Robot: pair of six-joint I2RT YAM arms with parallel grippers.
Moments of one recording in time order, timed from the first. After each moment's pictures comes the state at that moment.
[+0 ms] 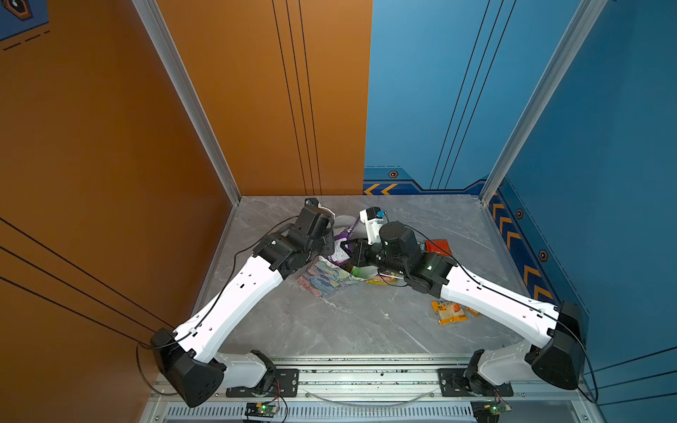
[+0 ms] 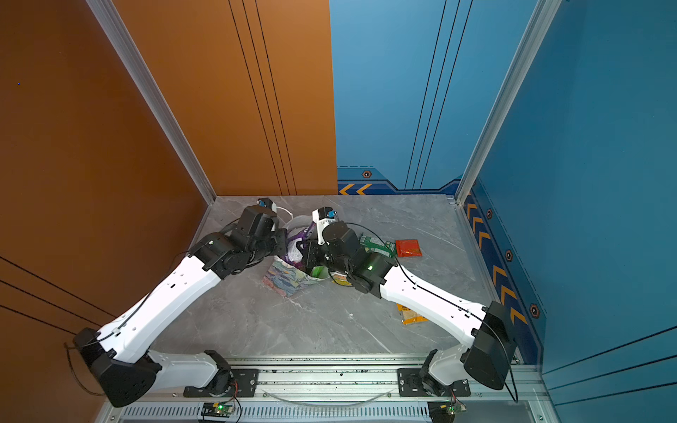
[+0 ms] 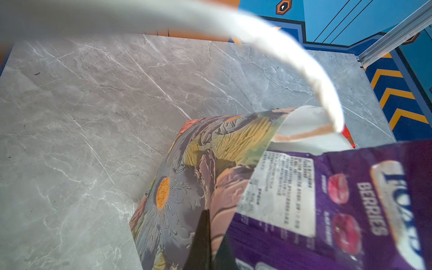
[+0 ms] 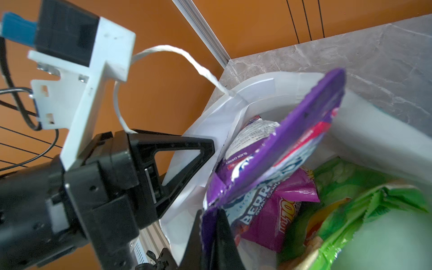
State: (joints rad) left arm -0.62 1.31 1.40 -0.85 -0.28 -0.53; right arm 0.91 1.44 1.27 -0.18 -0.04 0.72
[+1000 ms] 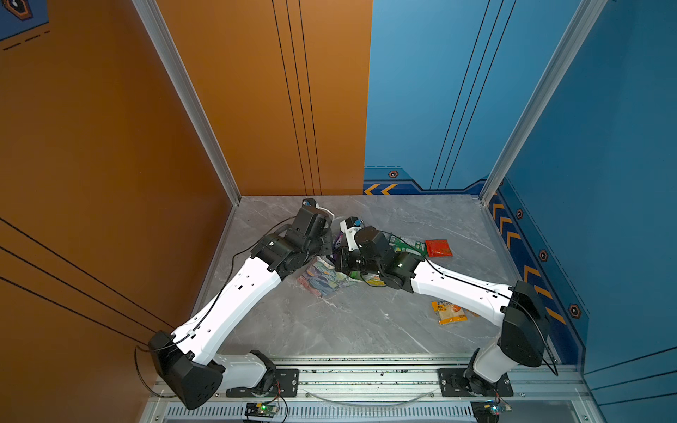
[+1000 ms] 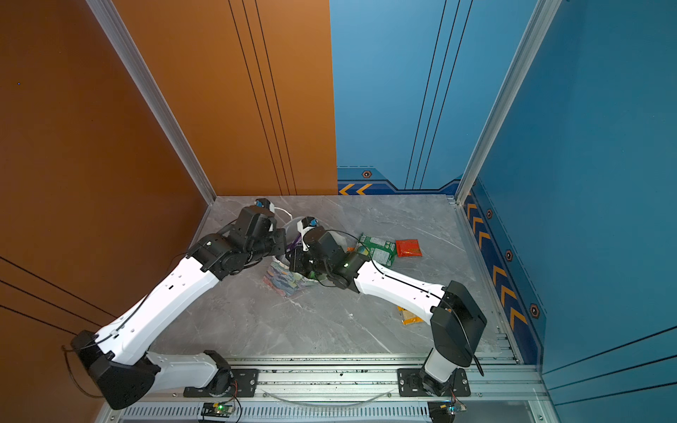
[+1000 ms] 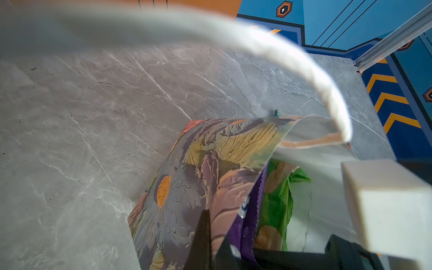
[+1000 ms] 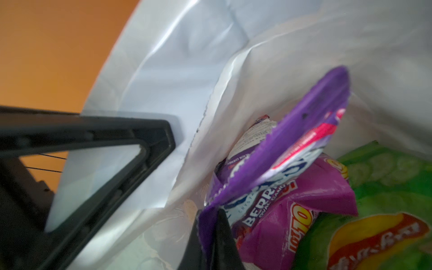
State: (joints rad) left arm -0.60 1.30 1.39 -0.84 -0.27 -0.54; right arm 0.93 1.64 1.31 -0.14 -0.10 0.73
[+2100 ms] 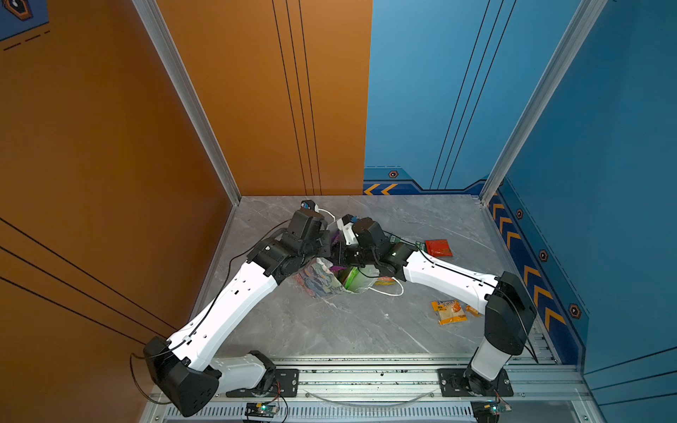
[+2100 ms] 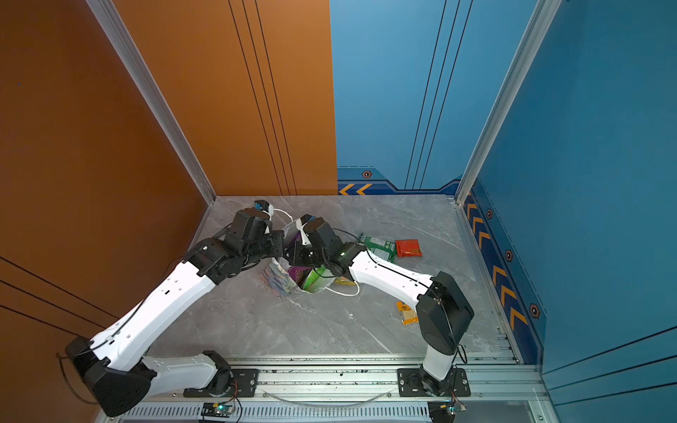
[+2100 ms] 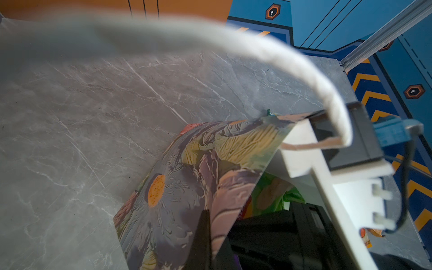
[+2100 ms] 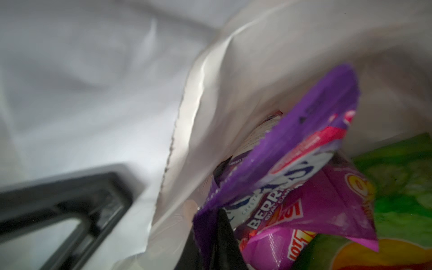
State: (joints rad) left arm -0.59 1.26 1.33 -0.79 -0.21 -0.51; right arm 0.85 1.74 1.40 -0.18 -0.30 0.84
